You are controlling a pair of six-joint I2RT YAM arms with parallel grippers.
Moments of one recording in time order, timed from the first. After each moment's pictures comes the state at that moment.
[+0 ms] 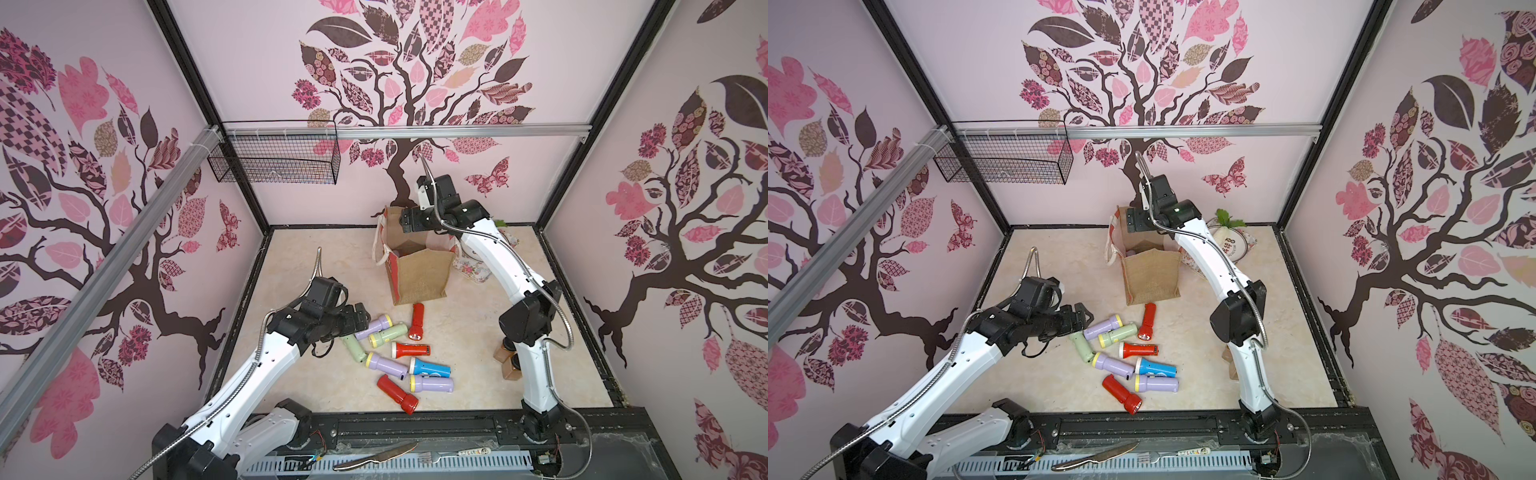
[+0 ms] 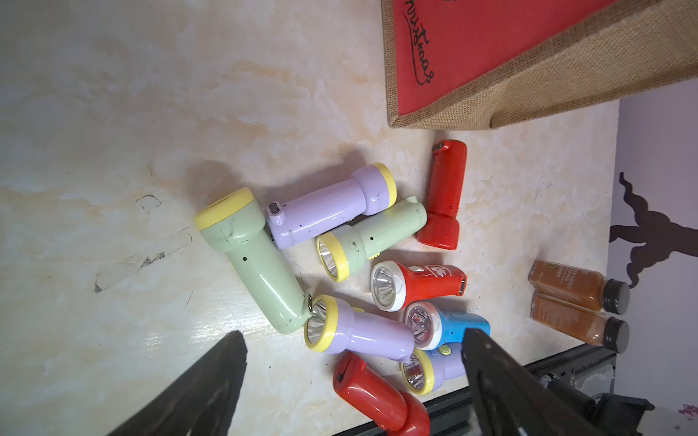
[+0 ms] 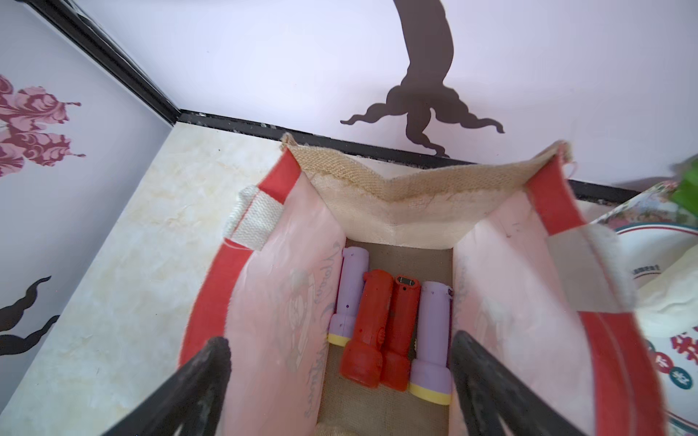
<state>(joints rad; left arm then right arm) -0.46 1.05 0.91 -0.84 0.14 -0.65 0.52 2.14 2.38 -0.88 0.00 0.26</state>
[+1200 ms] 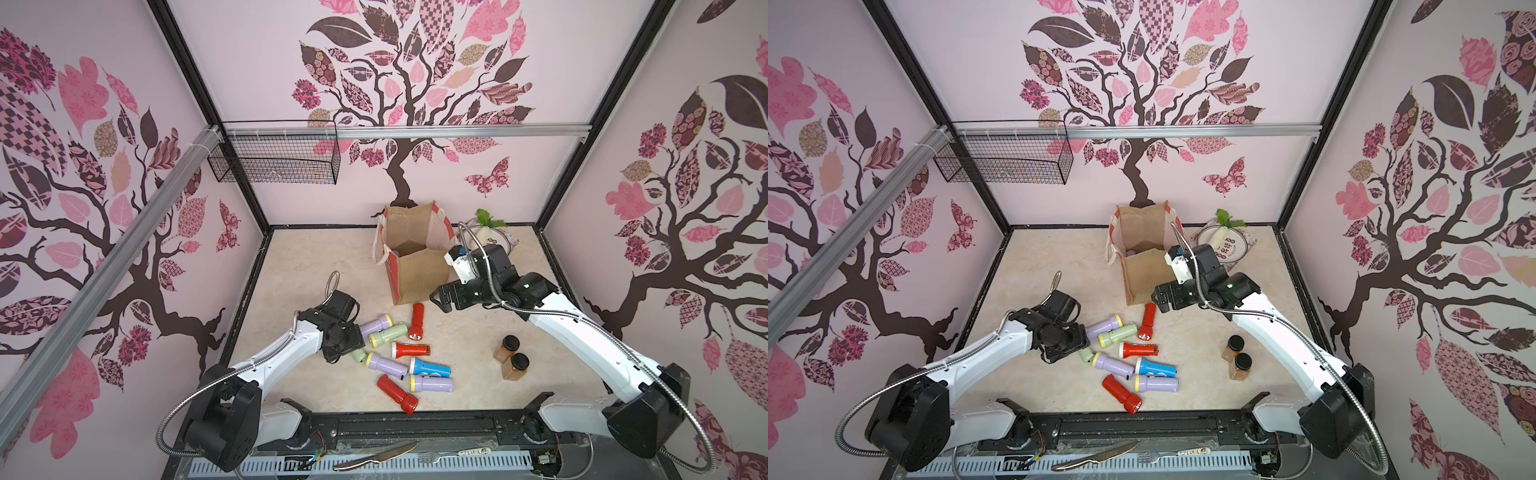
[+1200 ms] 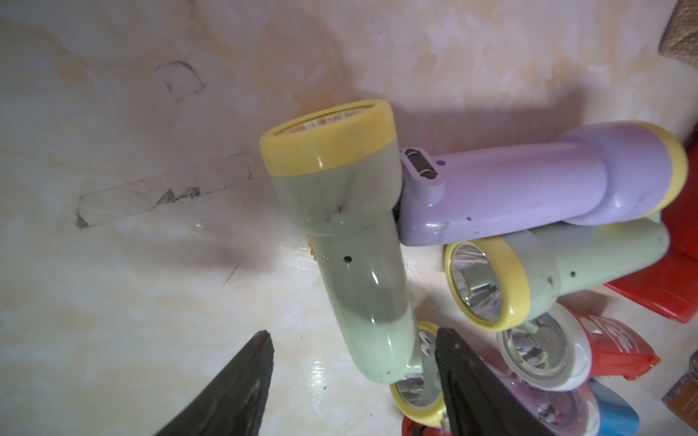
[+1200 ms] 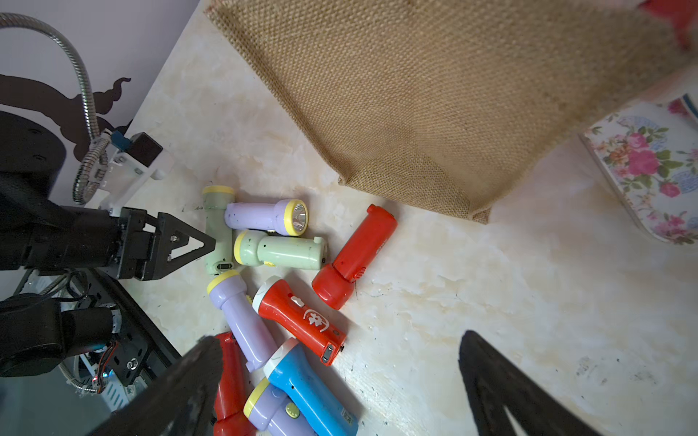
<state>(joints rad) -0.46 1.29 0.73 -0.75 0.09 -0.80 0.55 1.29 1.19 -0.71 -0.23 0.22</state>
